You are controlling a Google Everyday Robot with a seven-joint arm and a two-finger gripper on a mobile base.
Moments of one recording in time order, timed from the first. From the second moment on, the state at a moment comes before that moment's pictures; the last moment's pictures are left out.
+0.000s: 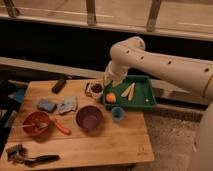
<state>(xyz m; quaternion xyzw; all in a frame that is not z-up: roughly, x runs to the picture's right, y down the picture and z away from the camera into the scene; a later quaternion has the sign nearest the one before) 0.015 -0.033 0.725 -0.23 0.06 0.71 0.67</state>
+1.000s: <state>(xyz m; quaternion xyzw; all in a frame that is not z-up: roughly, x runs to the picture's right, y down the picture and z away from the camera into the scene) -0.068 -0.033 0.732 -0.28 0.00 0.64 0.72</state>
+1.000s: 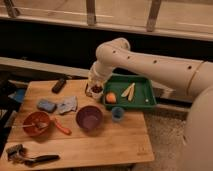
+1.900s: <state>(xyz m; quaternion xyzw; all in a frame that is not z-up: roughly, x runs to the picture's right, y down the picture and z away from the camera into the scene) -0.218 -0.026 0.766 -0.35 -0.06 0.56 0.75</state>
